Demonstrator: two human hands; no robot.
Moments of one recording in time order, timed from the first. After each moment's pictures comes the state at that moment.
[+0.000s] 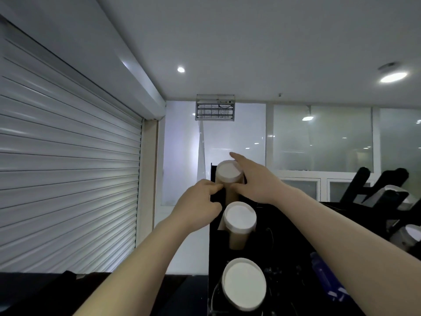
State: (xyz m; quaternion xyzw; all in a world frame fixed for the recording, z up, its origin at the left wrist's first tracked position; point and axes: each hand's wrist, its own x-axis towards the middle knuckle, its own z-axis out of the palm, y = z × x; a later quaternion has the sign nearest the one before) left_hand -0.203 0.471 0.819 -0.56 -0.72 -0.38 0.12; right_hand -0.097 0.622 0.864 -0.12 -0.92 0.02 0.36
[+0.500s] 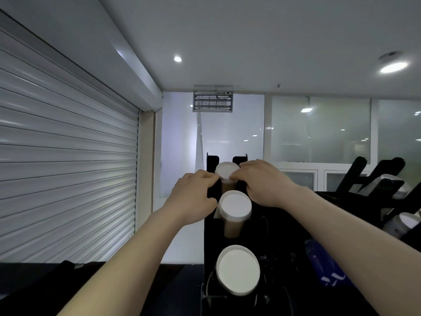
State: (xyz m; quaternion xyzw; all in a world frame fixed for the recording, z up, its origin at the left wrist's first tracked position) left_hand -0.208 0.473 0.813 -0.57 -0.75 -0.29 0.20; right_hand -0.077 0.621 0.850 -0.11 -0.93 -0.23 0.28
